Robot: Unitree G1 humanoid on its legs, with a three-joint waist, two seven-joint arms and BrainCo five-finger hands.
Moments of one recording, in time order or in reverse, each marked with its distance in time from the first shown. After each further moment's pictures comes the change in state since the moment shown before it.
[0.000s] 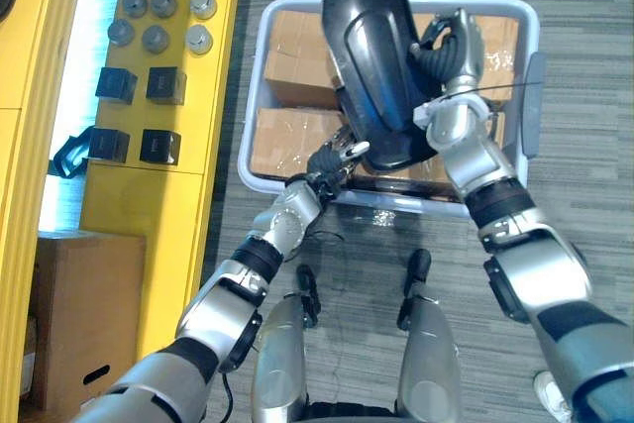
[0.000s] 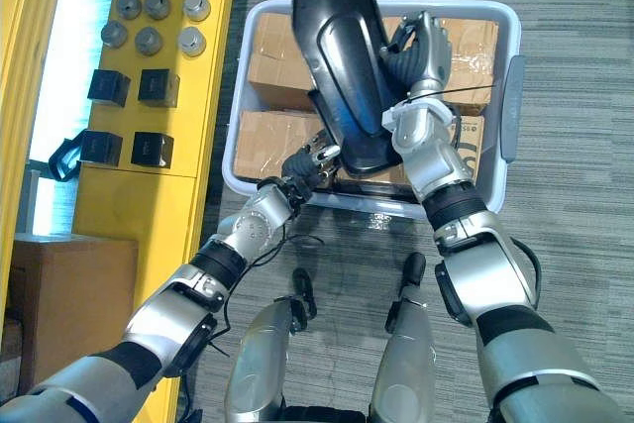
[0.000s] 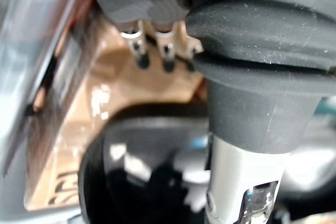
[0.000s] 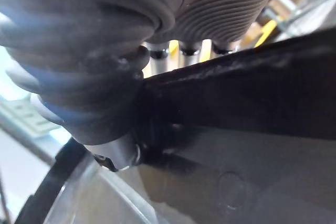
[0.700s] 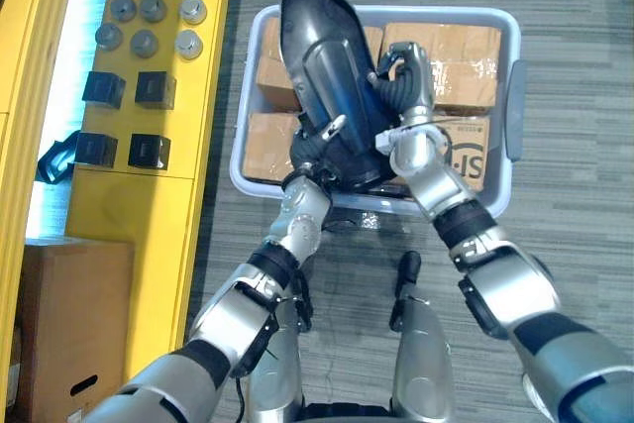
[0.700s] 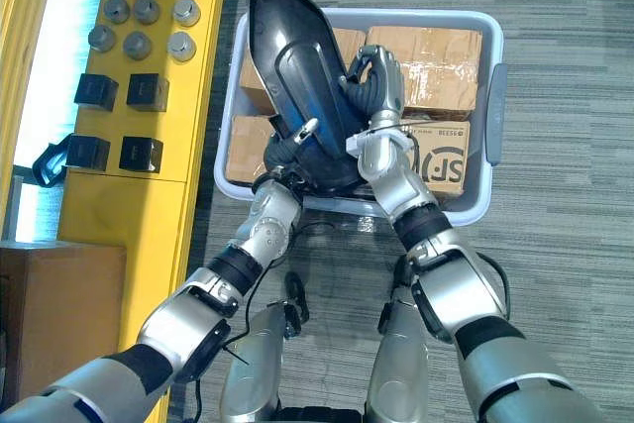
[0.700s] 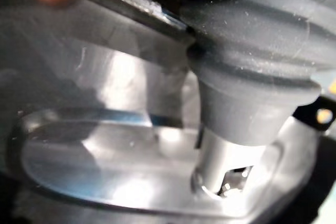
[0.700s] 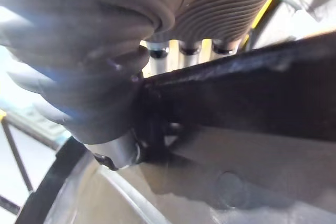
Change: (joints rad) left arm 0.099 -0.059 0.015 -0.027 -0.073 -0.467 0.273; right arm 0.156 0.142 0.035 -0.100 0.047 -0.062 -0.074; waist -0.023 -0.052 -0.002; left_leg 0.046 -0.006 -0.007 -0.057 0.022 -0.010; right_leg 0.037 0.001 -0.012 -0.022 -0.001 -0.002
